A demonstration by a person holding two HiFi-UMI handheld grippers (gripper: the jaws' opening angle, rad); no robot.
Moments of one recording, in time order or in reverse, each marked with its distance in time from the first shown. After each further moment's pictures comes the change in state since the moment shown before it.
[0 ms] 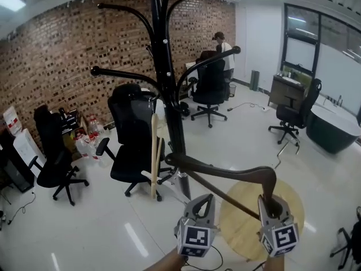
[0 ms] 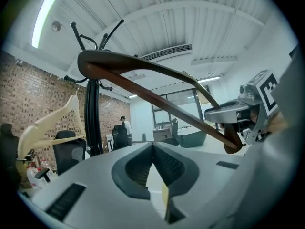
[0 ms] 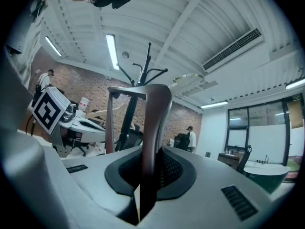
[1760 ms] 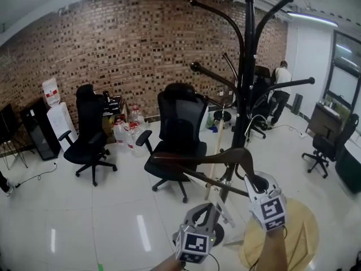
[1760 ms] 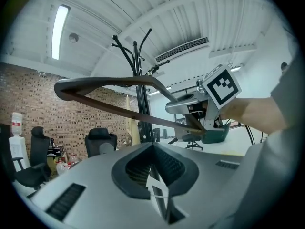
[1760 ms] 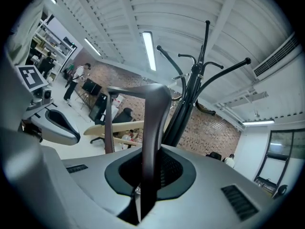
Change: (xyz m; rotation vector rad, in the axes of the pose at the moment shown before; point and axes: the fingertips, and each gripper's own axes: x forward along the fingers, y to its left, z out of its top) left arm -0.132 0.157 -0.039 -0.030 0.071 0.281; right arm 0.189 0.203 0.080 -0.249 -0.045 0.393
